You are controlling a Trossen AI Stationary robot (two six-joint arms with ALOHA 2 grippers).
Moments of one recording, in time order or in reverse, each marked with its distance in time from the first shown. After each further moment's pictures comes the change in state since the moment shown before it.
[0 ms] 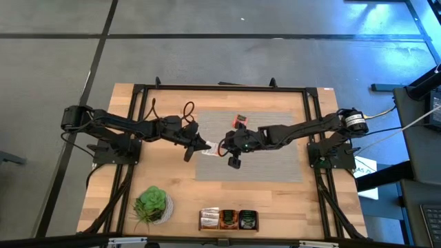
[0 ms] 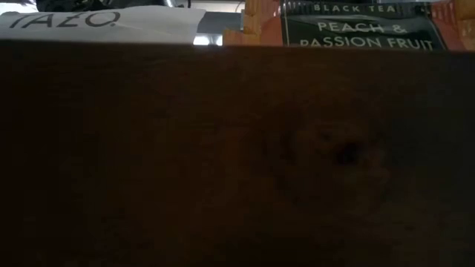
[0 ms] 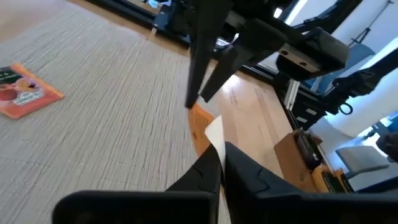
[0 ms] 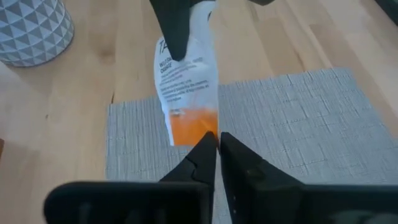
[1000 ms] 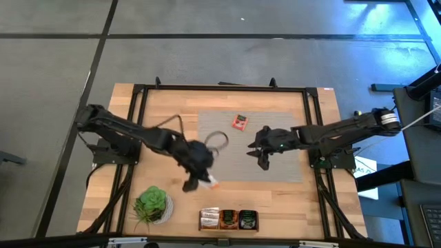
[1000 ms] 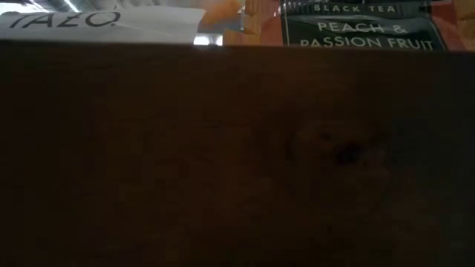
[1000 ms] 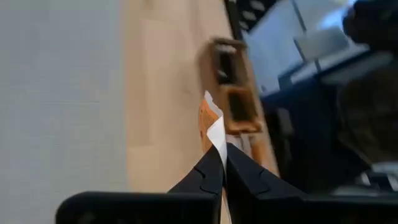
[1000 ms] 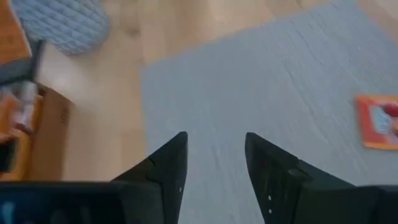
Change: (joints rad) left arm -0.343 0.175 0.675 -0.937 -0.009 0.056; right arm 0.025 -0.446 -0.422 0.013 -0.071 0.190
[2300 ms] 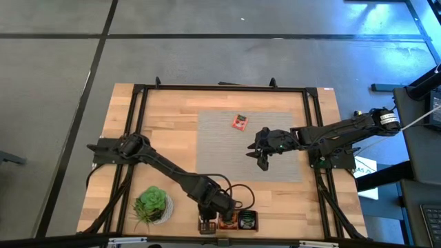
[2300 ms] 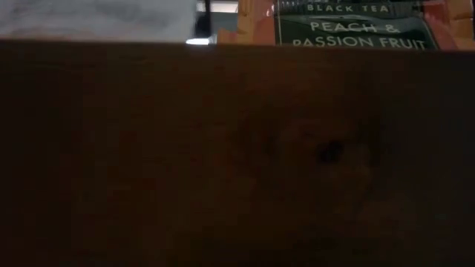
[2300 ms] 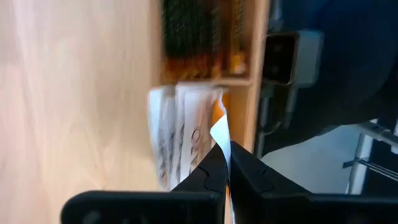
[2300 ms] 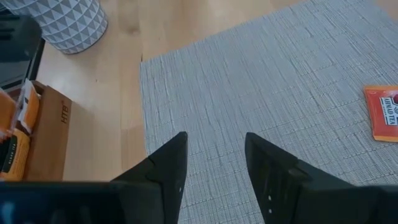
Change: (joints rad) left arm -0.249 0.668 0.711 -0.548 0.012 -0.265; right arm 0.001 0.009 -0.044 0.079 -0.019 0.028
